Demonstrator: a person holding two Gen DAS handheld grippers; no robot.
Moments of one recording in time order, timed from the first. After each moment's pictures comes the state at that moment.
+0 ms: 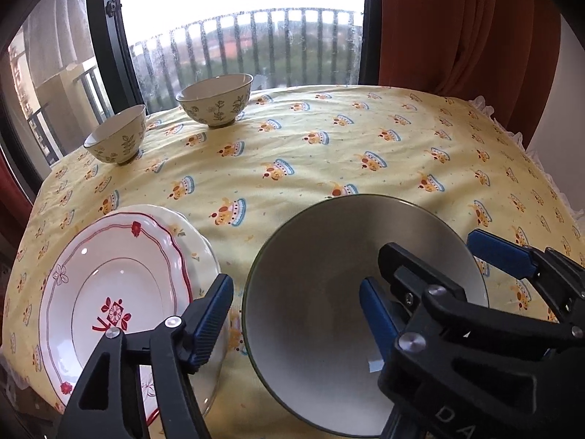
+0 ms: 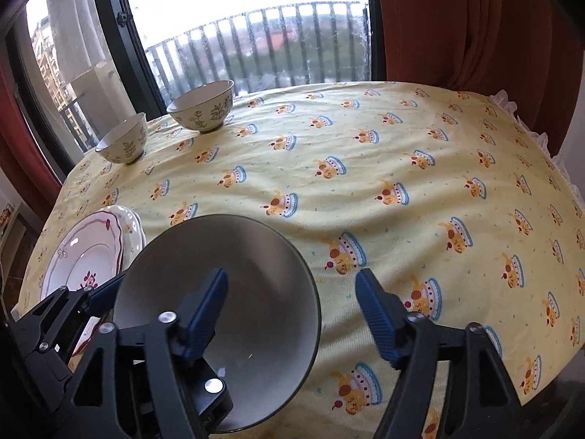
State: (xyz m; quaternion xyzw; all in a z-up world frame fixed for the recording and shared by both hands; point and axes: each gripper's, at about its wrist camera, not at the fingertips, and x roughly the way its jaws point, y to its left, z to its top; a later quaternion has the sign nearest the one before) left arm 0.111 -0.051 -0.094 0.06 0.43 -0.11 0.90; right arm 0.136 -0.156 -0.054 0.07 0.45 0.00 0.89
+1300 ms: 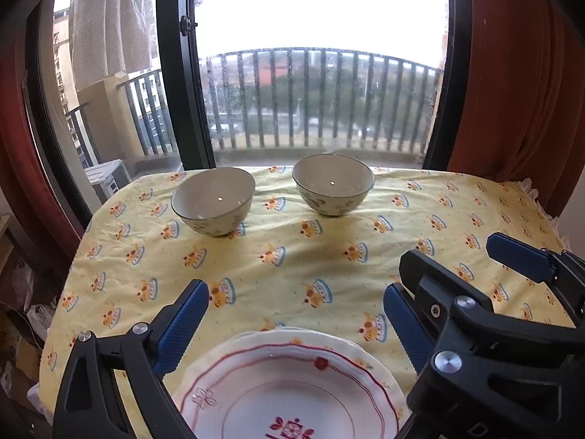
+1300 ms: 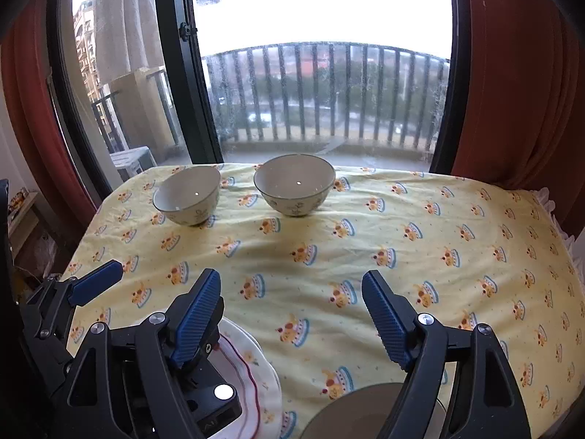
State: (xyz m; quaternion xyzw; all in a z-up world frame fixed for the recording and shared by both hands) left arm 0.196 0.076 -0.016 0.02 0.36 -0.04 0.93; right arm 0.235 -0.033 0.031 0.02 0.40 0.05 0.92
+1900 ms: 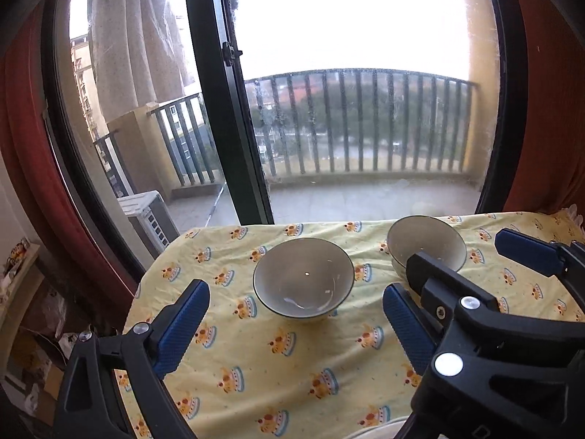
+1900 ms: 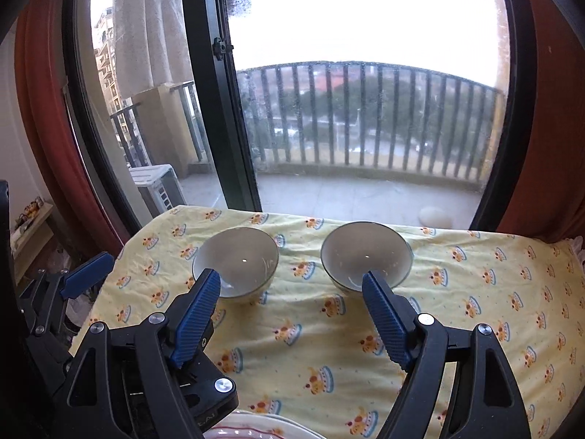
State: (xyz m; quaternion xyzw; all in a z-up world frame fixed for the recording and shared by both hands) left arm 0.282 0.153 0.018 0.05 0.33 0.02 0.94; right arm 0.337 0.045 0.058 0.02 0.37 0.10 0.92
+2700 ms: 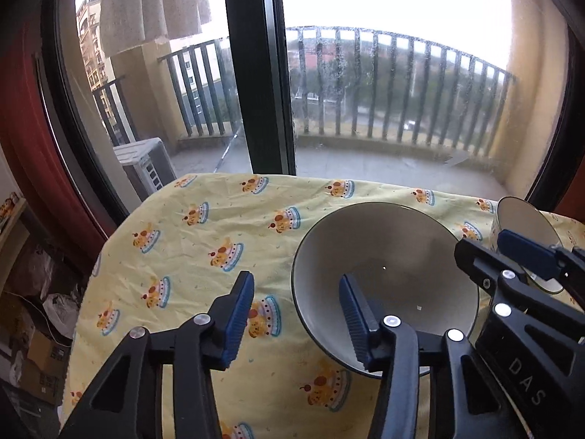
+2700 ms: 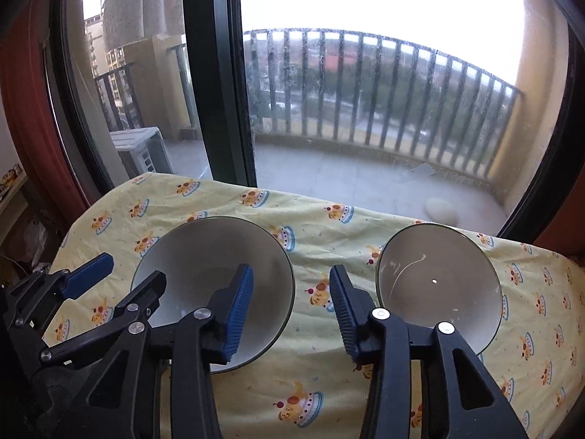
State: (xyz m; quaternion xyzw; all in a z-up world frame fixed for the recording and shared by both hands) left arm 0.380 0.216 -0.079 -0.01 0.40 0.05 0.92; right arm 0.447 0.103 -0.050 -0.04 0.42 0.09 0.90
